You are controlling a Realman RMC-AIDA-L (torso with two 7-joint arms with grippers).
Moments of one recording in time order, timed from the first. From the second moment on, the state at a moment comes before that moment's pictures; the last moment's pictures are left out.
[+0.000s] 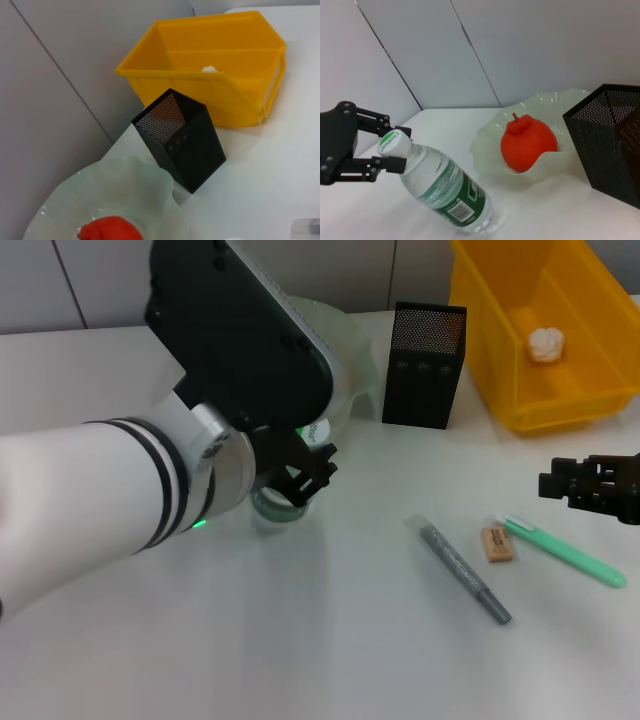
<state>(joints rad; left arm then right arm) -0.32 -2.07 2.14 1.95 -0.12 -1.11 0.16 0.33 2.03 -0.54 -0.88 1.09 1.71 -1.47</state>
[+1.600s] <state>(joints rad) -0.30 -2.07 1.94 1.93 -0.41 -1.14 0.28 0.33 2.02 -0.54 -0.86 1.10 1.71 -1.47</state>
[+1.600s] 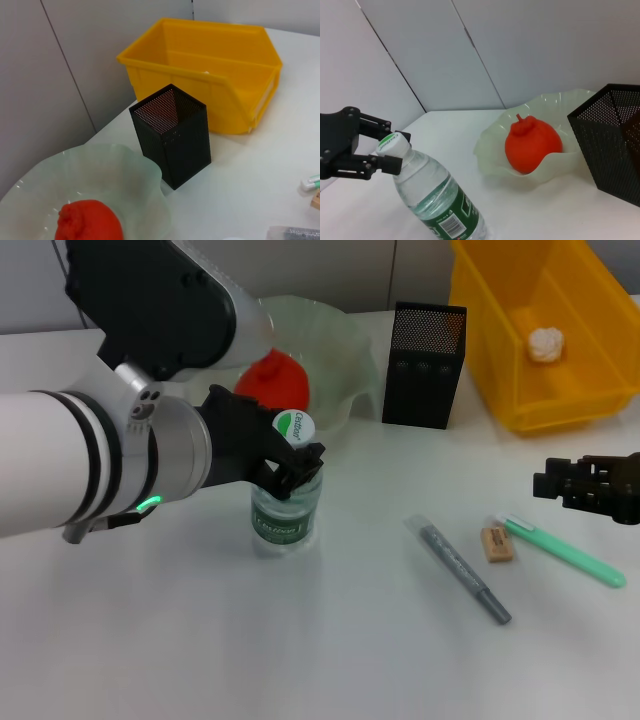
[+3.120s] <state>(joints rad) -0.29 -2.07 1.93 1.87 -0.42 -1.11 0.32 0.33 2.03 -0.54 -0.85 1.09 1.71 -1.48</state>
